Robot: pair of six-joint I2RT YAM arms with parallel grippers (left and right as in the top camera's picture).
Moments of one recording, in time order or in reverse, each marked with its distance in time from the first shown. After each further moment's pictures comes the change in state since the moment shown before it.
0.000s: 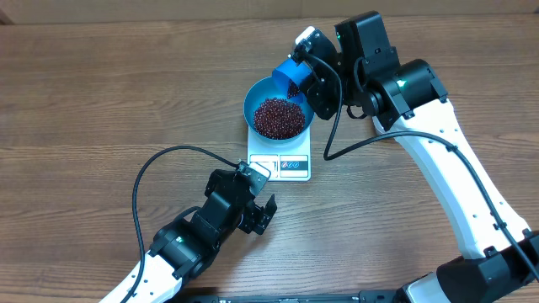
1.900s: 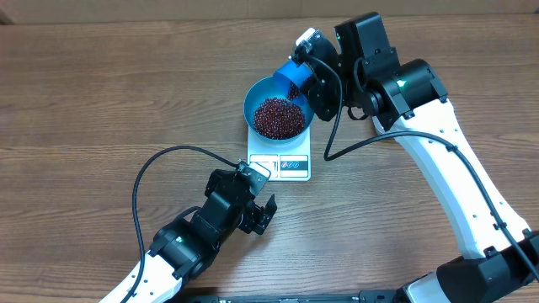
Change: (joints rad) left arm 0.000 0.000 0.000 0.000 0.000 0.000; right arm 0.000 0.000 0.000 -0.021 0.004 0.000
